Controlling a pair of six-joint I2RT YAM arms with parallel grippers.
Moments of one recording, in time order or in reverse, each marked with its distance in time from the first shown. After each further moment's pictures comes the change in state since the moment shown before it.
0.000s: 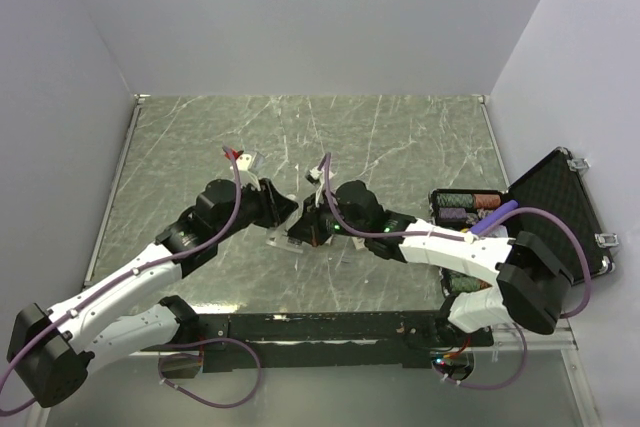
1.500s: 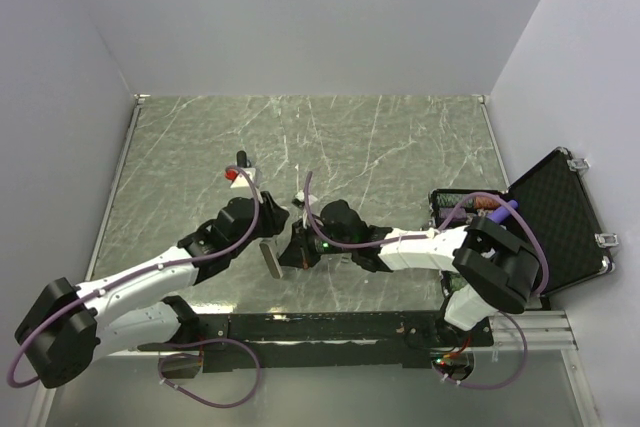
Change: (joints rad) left arm -0.071 0.104 -0.170 0.135 -0.328 -0.104; right arm 0.071 0.192 -0.094 0.240 -0.123 0.172
